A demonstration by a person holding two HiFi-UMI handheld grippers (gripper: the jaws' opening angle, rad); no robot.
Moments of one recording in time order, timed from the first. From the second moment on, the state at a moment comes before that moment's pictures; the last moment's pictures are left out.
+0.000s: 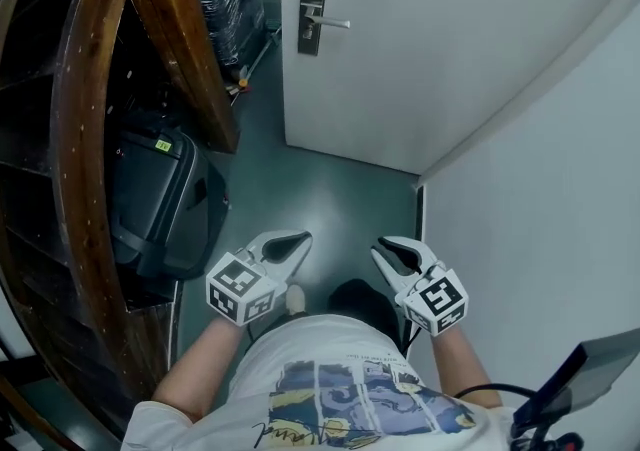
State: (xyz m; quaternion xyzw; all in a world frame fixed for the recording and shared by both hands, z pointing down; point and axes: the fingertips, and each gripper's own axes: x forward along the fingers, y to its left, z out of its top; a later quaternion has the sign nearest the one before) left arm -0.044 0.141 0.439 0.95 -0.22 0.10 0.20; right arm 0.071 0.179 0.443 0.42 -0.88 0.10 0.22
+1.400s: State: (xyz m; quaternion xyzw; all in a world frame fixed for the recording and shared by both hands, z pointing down) left arm -0.006 -0.247 0.475 0.88 -0.35 0.02 0.31; right arm 0.113 -0.319 0.397 0.31 -0.90 -0.09 0.28
